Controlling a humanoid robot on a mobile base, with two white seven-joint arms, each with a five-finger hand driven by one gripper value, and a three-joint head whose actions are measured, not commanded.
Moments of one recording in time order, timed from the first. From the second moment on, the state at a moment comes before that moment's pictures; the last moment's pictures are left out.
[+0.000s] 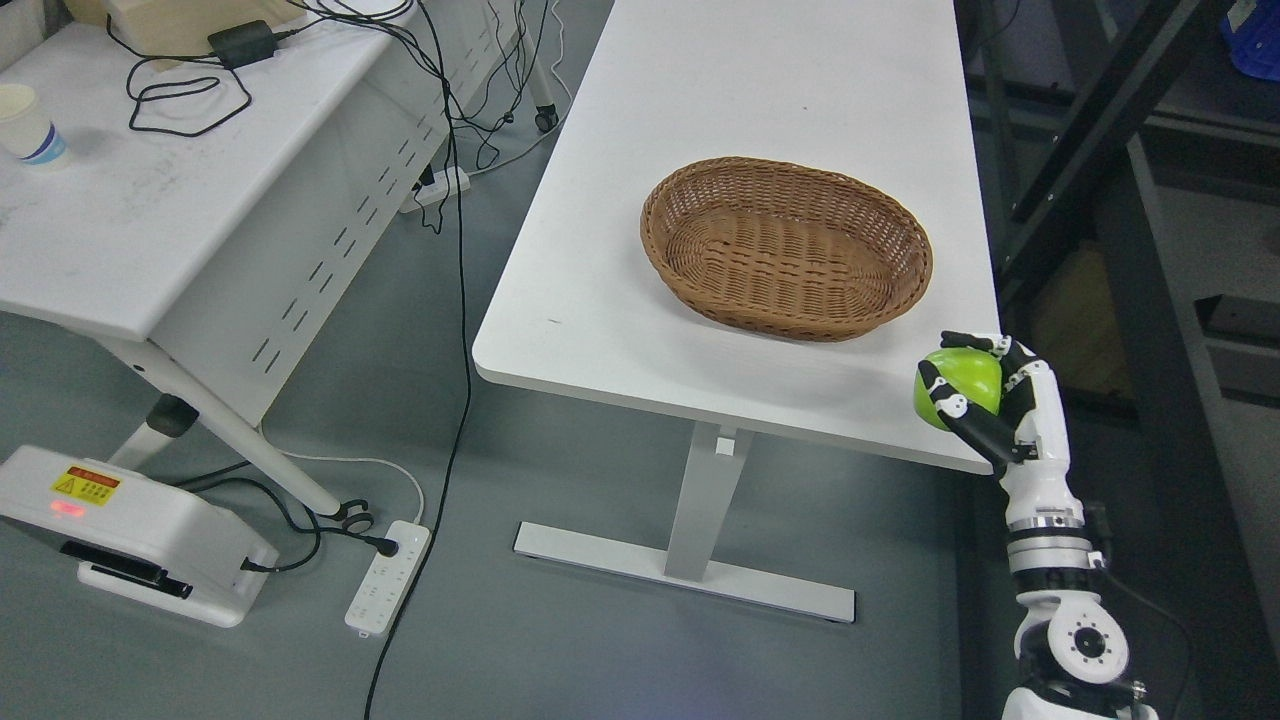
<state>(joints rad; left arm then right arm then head) 0.00 0.00 0.10 -0.04 -0.07 -0.01 -0.18 0.03 -0.03 -0.20 -1.61 0.00 -0.15 0.19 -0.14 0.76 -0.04</state>
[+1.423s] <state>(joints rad) 0.00 0.00 0.10 -0.04 -0.07 -0.01 -0.18 0.07 0.00 -0.14 -1.63 0.00 -0.16 0.19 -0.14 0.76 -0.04</state>
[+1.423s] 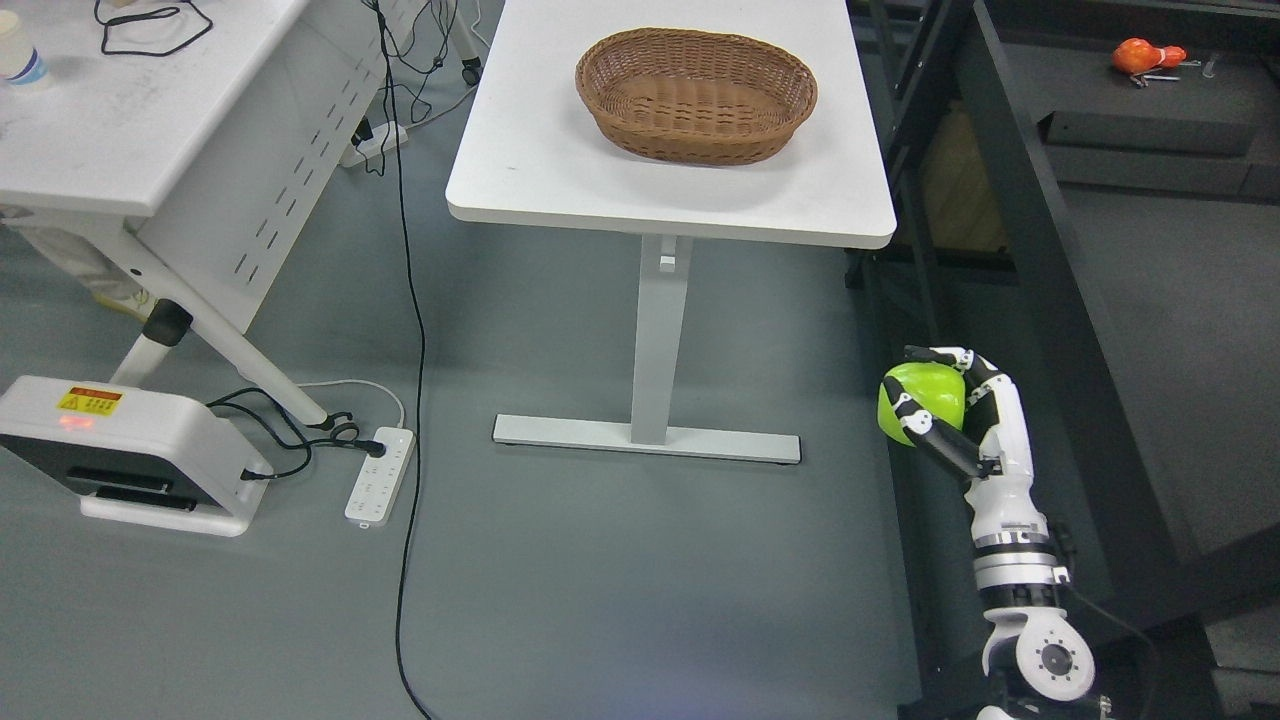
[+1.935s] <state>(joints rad) 0.00 0.00 0.10 -0.04 -0.07 -0.01 -0.18 0.08 0.00 -0.12 -1.63 0.00 -0.16 0.19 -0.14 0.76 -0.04</state>
